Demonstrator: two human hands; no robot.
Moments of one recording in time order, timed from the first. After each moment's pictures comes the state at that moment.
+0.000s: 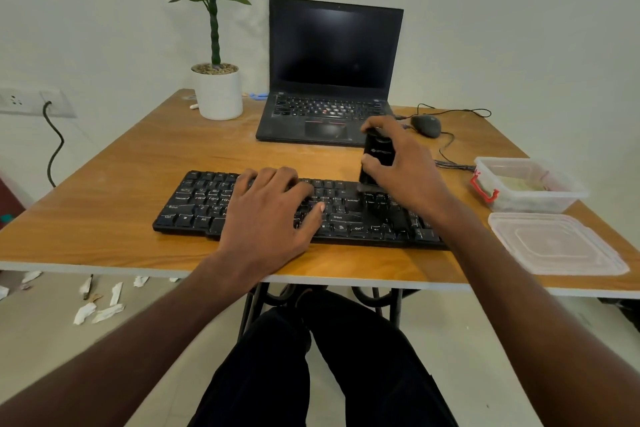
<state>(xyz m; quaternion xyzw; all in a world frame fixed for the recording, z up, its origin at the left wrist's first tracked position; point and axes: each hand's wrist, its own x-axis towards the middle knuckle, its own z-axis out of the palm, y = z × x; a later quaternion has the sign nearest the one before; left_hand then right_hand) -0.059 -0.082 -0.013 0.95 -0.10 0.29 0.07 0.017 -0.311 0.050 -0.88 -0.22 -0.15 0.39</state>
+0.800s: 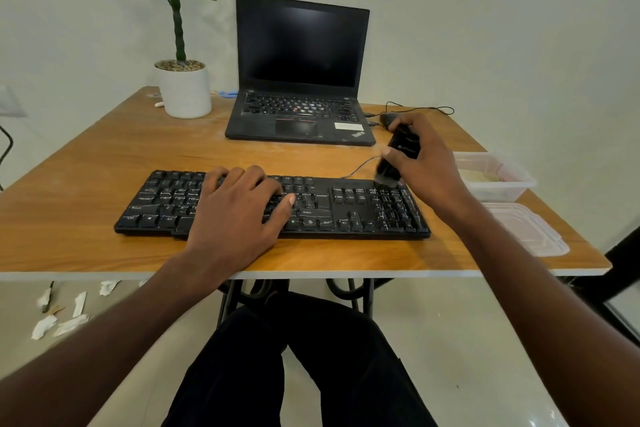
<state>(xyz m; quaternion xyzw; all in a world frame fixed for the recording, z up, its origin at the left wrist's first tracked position) -0.058 -0.084 -0.013 0.95 -0.11 0.29 0.08 0.004 -0.376 0.057 -0.88 -0.13 -0.20 0.41</state>
